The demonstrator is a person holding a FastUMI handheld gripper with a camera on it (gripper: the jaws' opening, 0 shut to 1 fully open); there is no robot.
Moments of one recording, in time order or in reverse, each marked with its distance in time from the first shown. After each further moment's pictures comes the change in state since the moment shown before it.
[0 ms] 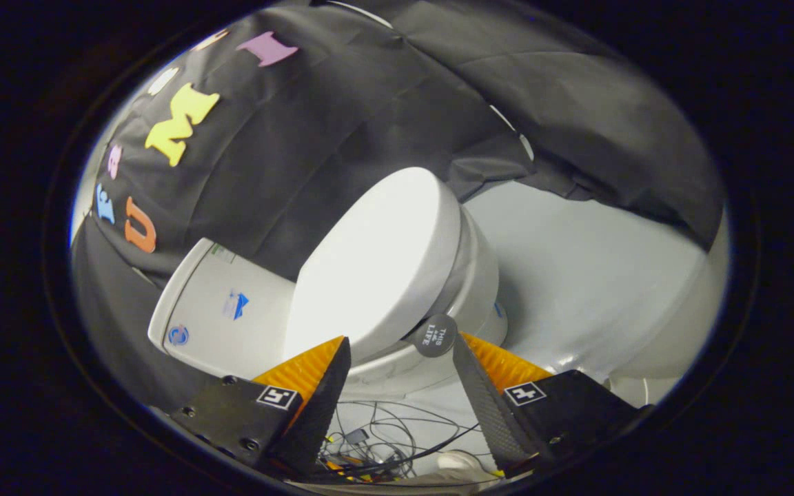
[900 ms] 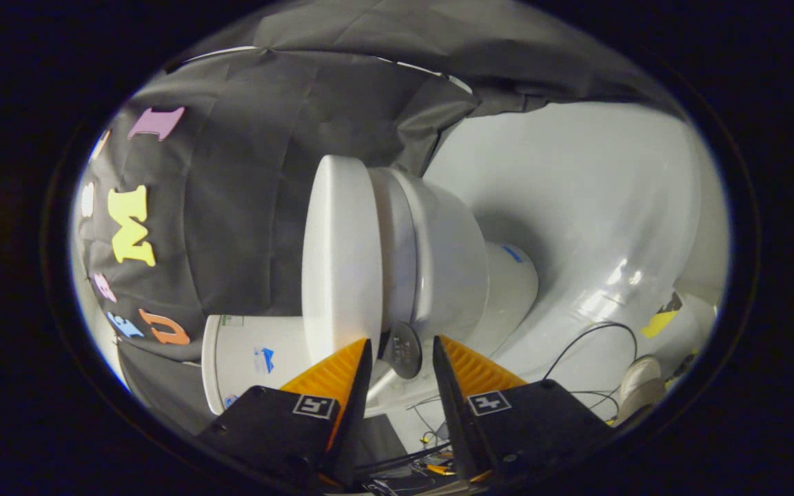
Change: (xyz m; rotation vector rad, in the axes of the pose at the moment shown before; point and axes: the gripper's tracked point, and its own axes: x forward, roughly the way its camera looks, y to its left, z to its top) arm 0.041 -0.022 -0.004 0.442 0.106 0.117
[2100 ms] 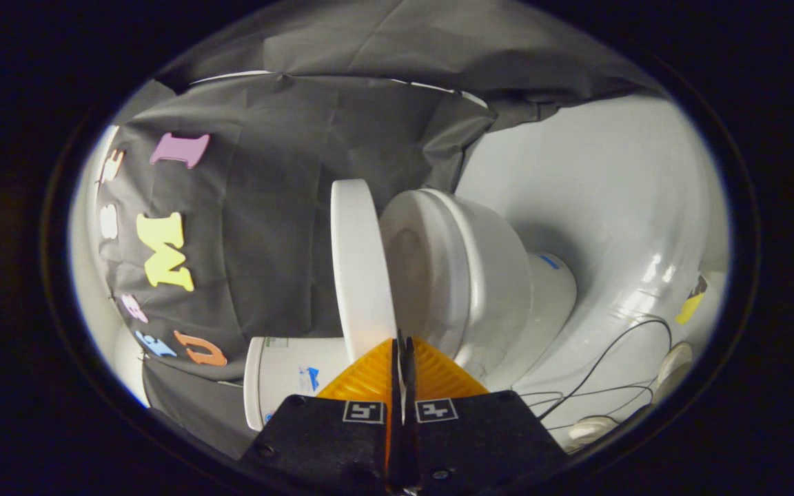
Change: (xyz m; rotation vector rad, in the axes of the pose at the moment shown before) arm -0.020 0.049 0.009 0.024 -0.115 0.161
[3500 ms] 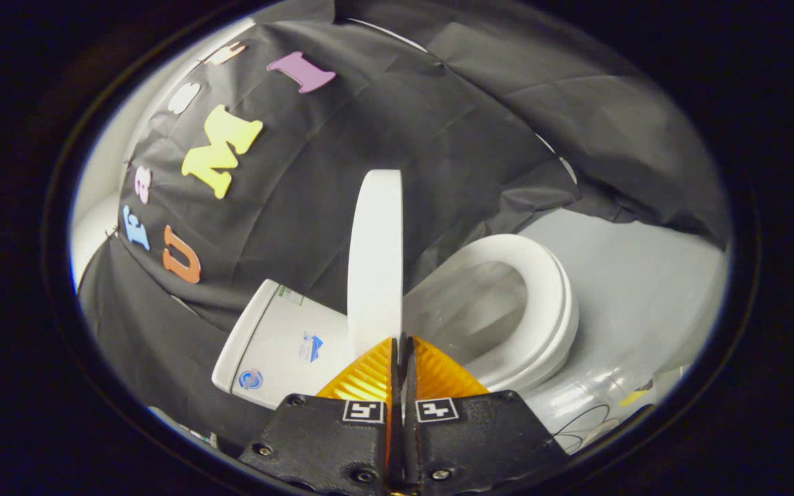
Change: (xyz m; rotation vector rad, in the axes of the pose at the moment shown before) arm -0.019 0.121 -0.041 -0.526 -0.043 -0.047
